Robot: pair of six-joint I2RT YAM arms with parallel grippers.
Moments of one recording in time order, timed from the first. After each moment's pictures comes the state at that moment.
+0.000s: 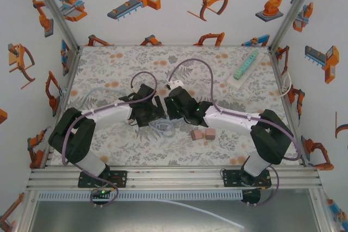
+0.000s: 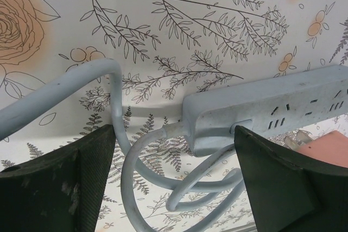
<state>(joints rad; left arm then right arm) -0.68 1.59 0.88 -0.36 -0.03 -0.91 0.92 1.61 1.02 -0.14 0.22 0.36</state>
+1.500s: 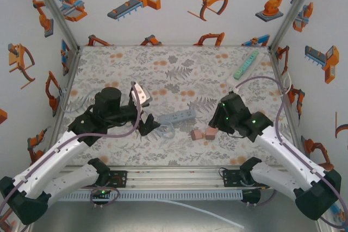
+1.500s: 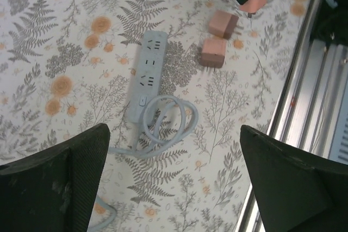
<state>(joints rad) -0.74 0.83 0.87 -0.50 0.41 0.33 0.61 0.94 0.73 -0.82 -0.02 0.90</state>
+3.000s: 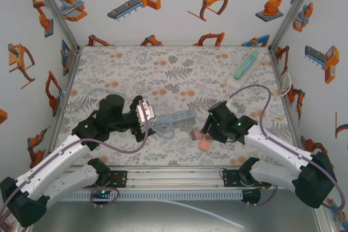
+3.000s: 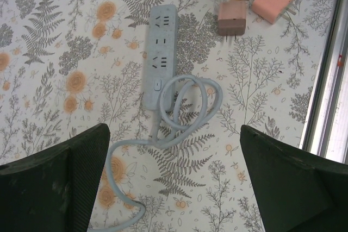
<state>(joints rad) -0.74 0.83 0.74 -0.44 0.38 0.53 0.72 1.04 0.74 -0.68 0.21 1.01</state>
